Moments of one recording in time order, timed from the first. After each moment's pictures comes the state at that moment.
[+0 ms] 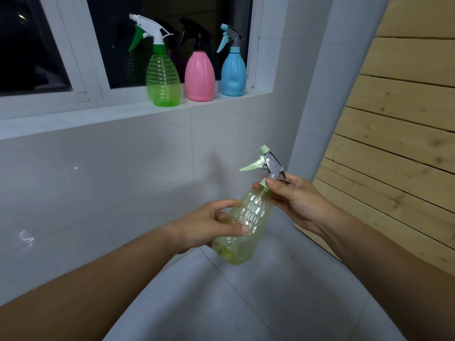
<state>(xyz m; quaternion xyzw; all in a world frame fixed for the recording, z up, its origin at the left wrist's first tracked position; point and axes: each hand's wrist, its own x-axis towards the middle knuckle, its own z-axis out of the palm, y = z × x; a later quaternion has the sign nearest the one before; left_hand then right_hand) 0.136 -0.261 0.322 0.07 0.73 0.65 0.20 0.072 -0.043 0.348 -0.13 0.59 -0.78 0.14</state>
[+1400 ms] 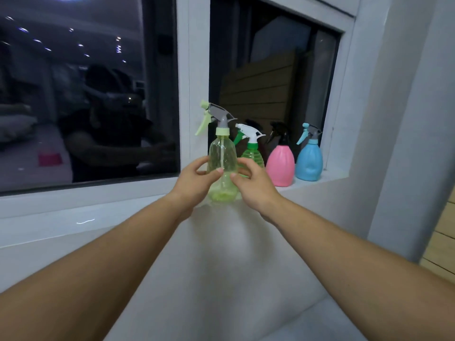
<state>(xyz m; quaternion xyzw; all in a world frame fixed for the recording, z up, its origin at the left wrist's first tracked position) 0.087 -0.454 0.503 -0.06 0.73 0.63 -0.26 0.019 -0.316 0.503 -0.32 0.73 -0.60 -0.04</state>
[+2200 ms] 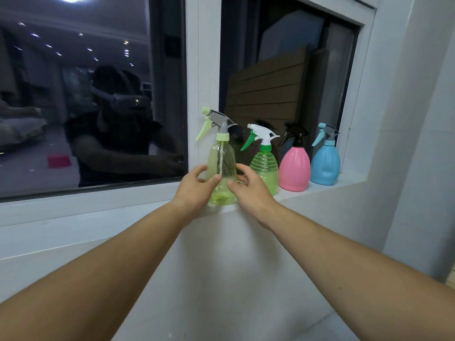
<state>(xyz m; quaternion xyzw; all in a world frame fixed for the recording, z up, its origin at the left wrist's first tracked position) 0.055 -0.491 0.486 -0.13 0.75 0.58 -0.28 -0.011 -0.360 0.484 -0.31 0.73 -0.60 0.00</state>
